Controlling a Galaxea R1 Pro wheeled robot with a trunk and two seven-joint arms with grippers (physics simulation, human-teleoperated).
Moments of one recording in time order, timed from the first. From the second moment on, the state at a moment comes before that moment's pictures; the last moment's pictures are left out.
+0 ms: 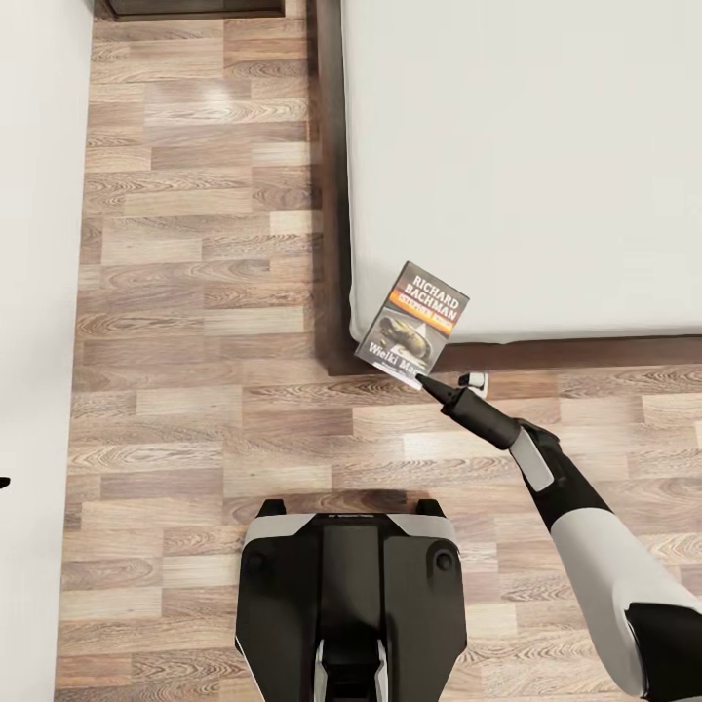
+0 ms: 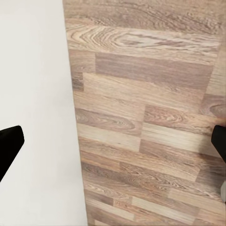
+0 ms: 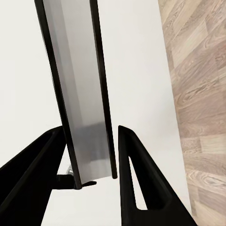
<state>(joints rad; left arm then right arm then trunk) -0.37 0.86 0.27 -1.34 0.49 0.98 -0.15 -0.92 -0.12 -0.03 -0.71 -0.66 0.51 1.23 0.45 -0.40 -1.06</state>
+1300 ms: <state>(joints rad) -0.37 0.80 0.22 -1.14 0.45 0.87 -0.15 -0.89 -0.12 -0.02 -0.71 -0.65 0.51 1.24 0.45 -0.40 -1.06</state>
